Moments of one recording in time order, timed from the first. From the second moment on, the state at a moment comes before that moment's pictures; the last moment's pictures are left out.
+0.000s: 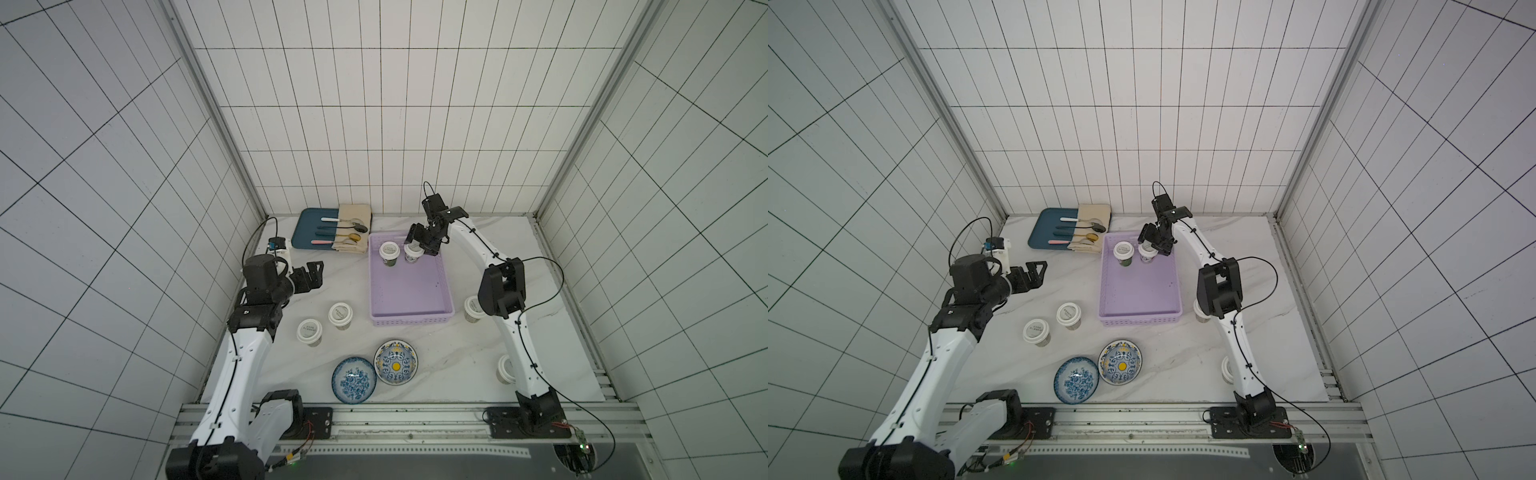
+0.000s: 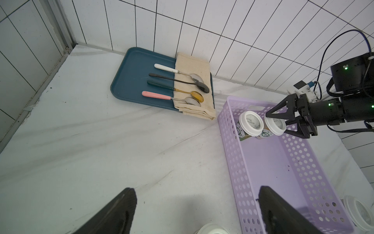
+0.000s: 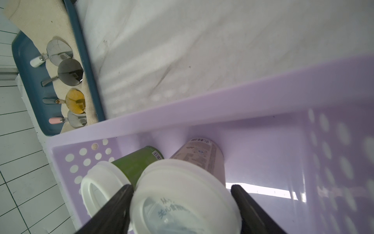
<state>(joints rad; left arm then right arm) 0.09 0.97 0.81 -0.35 0.31 -0.22 0.51 2.52 2.43 -1.00 -0.27 0.73</state>
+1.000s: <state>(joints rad) 0.10 0.97 0.81 -0.36 0.32 -0.17 0.50 2.10 2.22 -1.01 -0.20 0.65</state>
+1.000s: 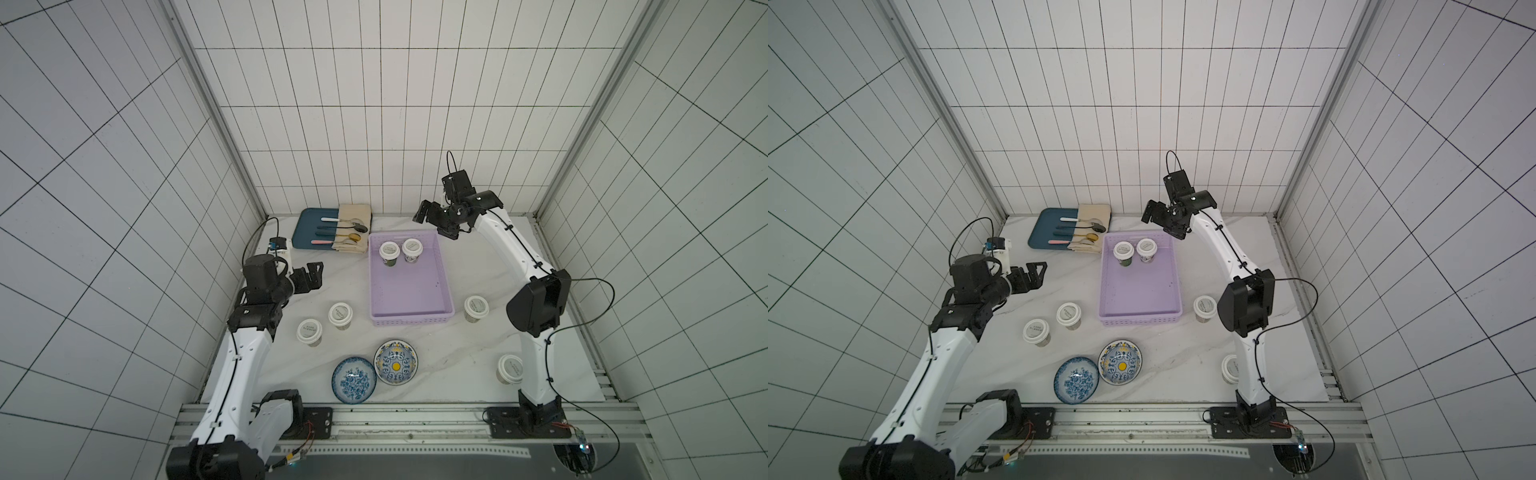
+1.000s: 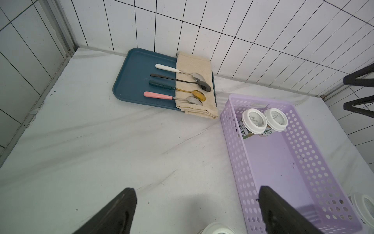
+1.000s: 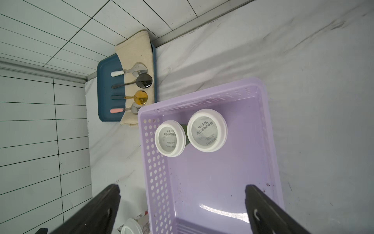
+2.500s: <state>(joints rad) -0.06 1.25 0.98 -0.85 0.35 0.26 0.32 0.99 1.05 -0.70 0.20 0.13</state>
